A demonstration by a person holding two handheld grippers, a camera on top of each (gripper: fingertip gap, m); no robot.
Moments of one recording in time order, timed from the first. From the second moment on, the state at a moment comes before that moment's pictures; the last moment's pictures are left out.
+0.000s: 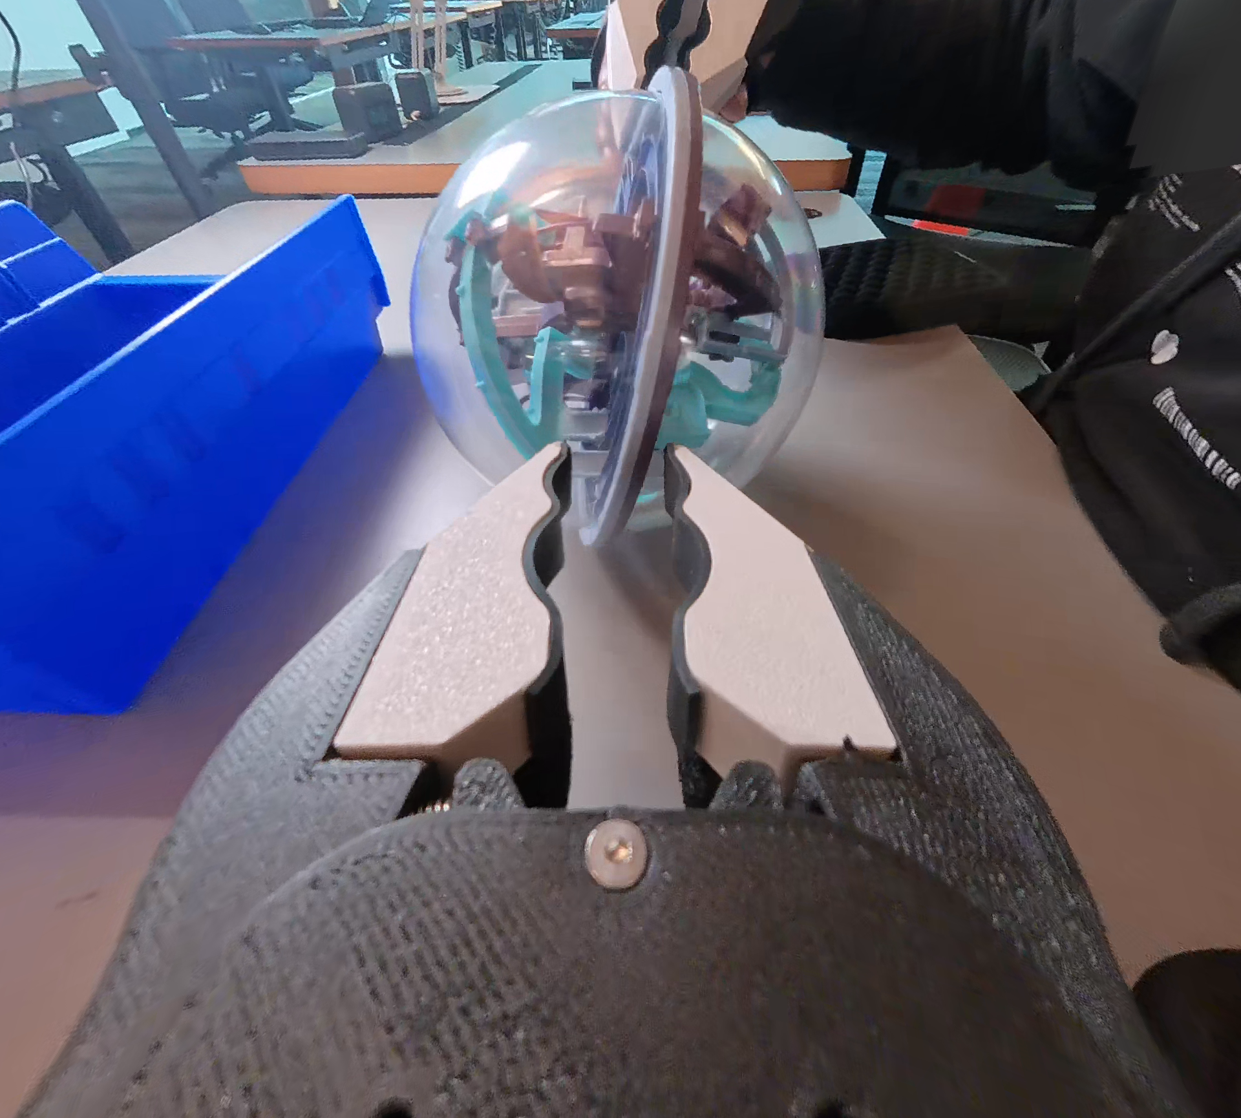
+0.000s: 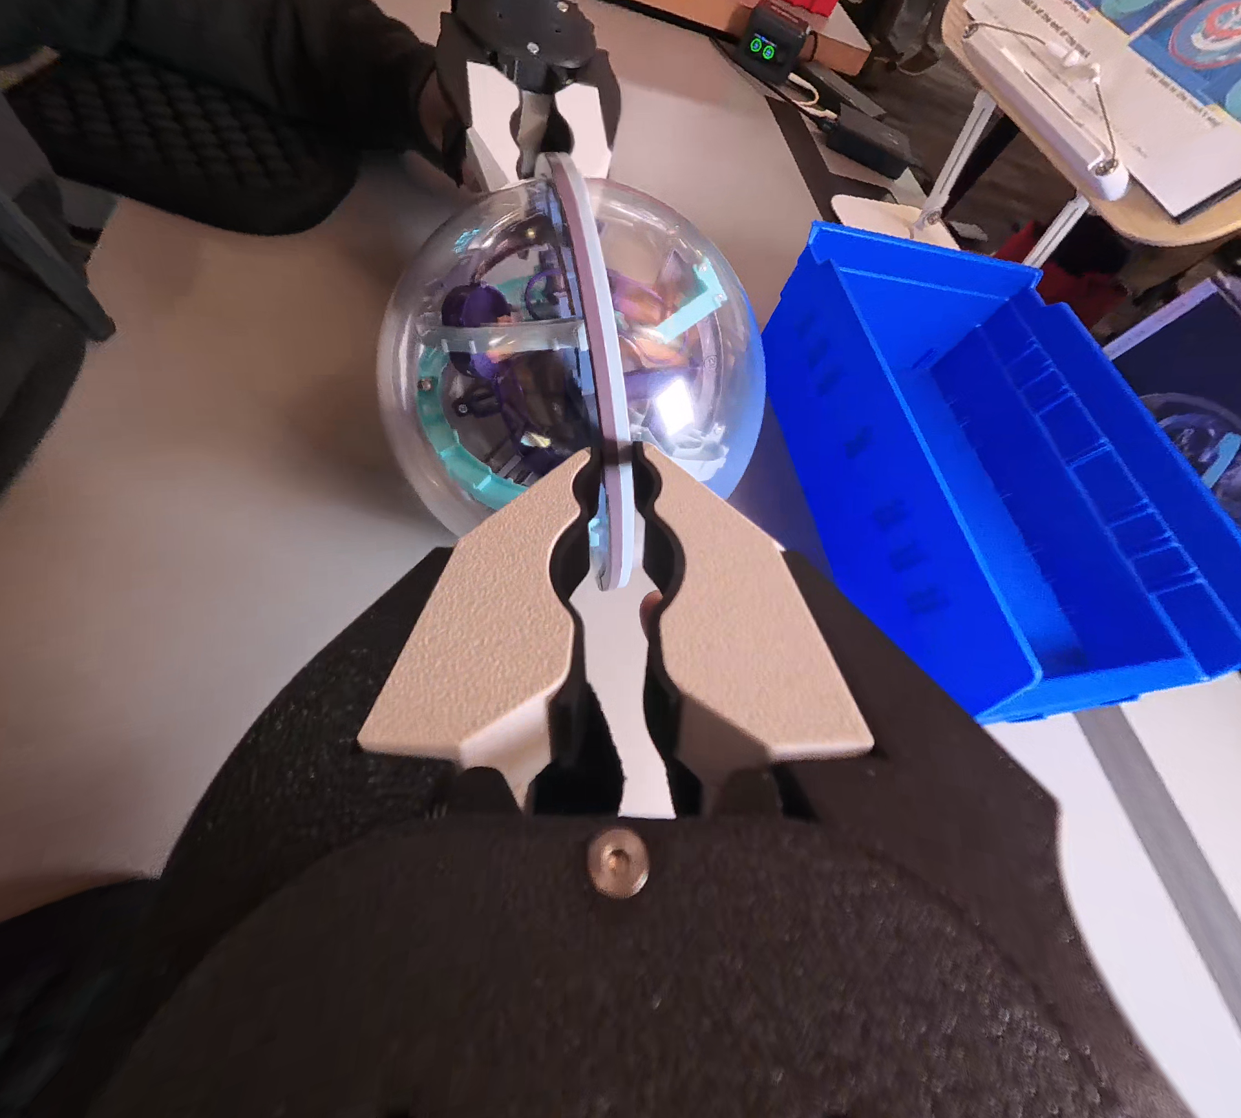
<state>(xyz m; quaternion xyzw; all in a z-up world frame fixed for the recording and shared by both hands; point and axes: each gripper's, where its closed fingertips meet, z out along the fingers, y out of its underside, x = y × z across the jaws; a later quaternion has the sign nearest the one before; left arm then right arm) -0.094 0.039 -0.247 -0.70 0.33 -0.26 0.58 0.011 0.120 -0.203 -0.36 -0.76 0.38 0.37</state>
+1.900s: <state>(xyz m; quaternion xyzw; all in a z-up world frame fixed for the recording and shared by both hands) -0.125 0.099 -0.229 -0.73 0.09 -0.40 0.55 0.026 0.137 -0.250 -0.63 -0.36 0.68 0.12</state>
